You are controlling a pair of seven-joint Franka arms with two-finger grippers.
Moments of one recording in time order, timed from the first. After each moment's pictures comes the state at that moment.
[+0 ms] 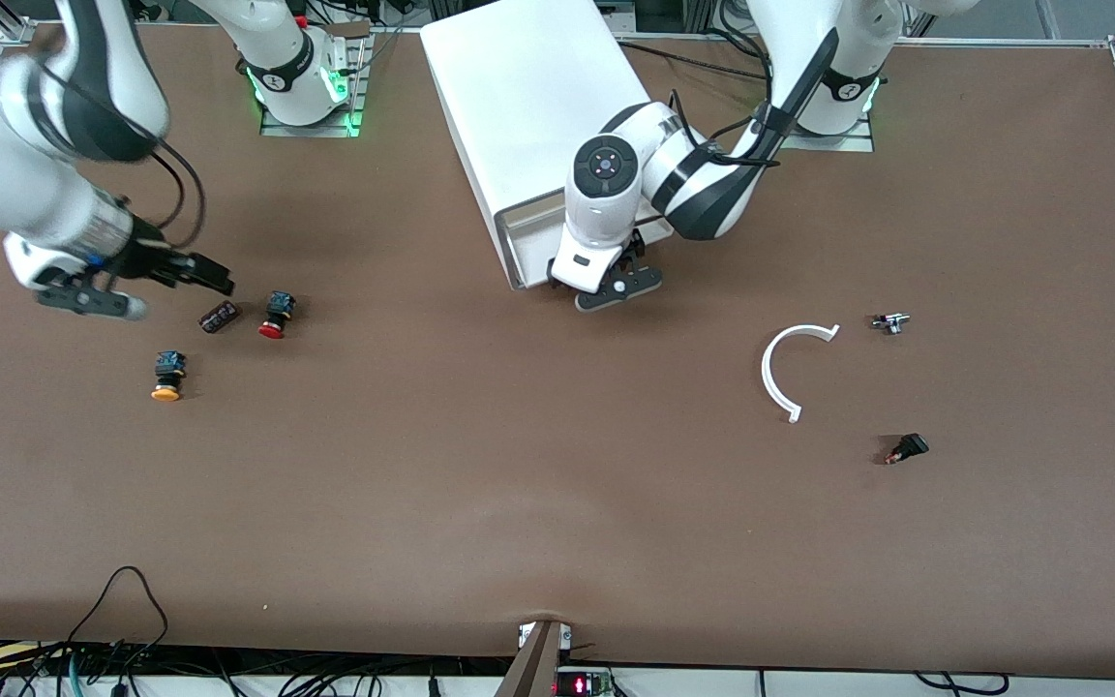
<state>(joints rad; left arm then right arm) -0.63 0.49 -0.19 -1.76 -0.01 2.15 -1.17 0.14 -0.06 -0.14 -2.09 0.12 2.01 0.11</state>
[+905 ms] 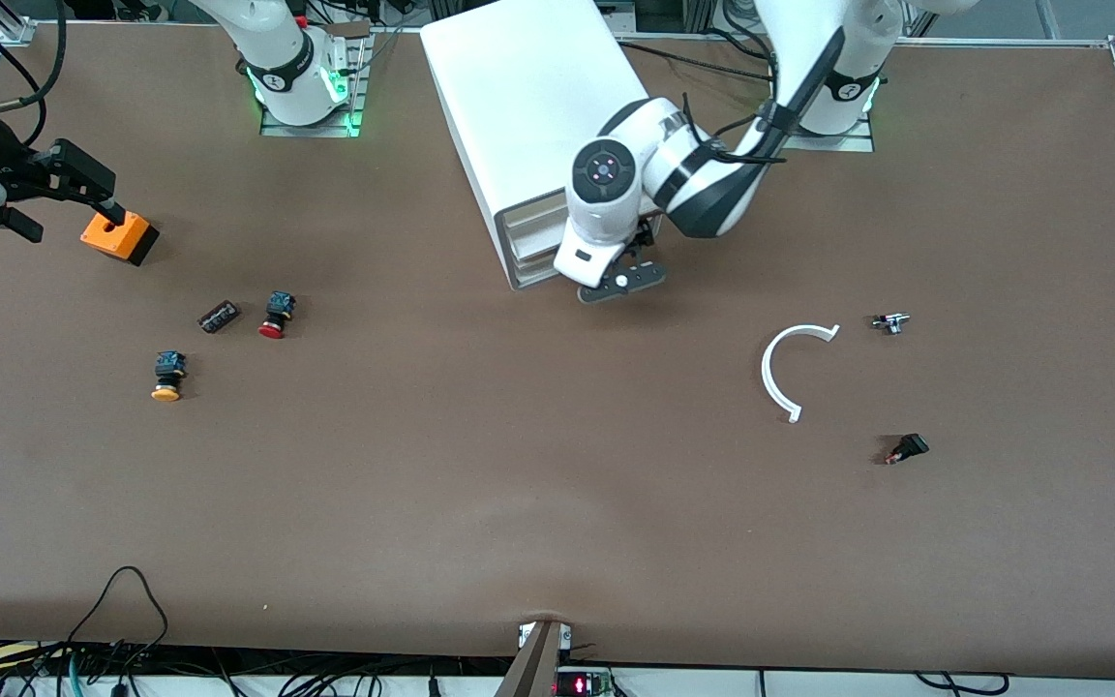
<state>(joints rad) -0.54 0.47 -0.24 -1.74 -0.01 2.03 -1.07 0.14 -0.13 -0.14 -1.78 0.06 1.74 -0.20</state>
